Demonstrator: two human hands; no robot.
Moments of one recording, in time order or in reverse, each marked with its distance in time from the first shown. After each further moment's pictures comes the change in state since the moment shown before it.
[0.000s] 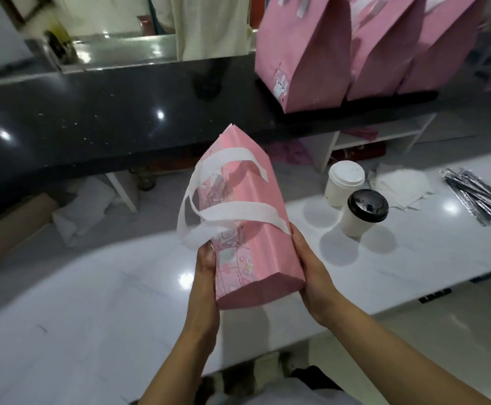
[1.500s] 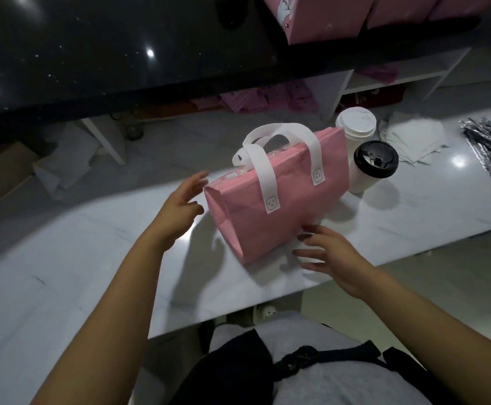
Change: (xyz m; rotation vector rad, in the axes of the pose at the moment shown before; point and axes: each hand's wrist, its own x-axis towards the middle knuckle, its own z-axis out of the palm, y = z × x) left_hand 0.102 0.004 -0.055 0.553 -0.163 -0.057; right_hand -0.009 0.029 -0.069 -0.130 0.141 0.501
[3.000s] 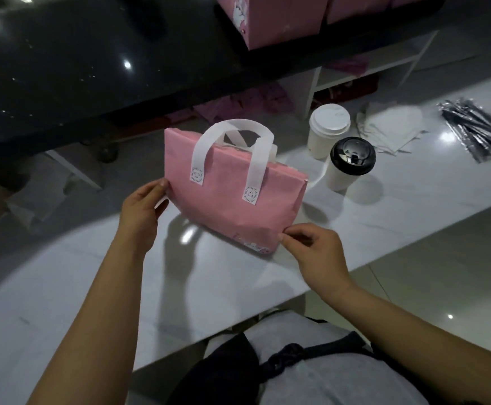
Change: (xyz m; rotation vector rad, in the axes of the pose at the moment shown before) left_hand 0.043 0.007 -0.009 -0.380 0.251 0.028; right_hand -0.010 -0.004 0.012 -0.178 0.322 -0.555
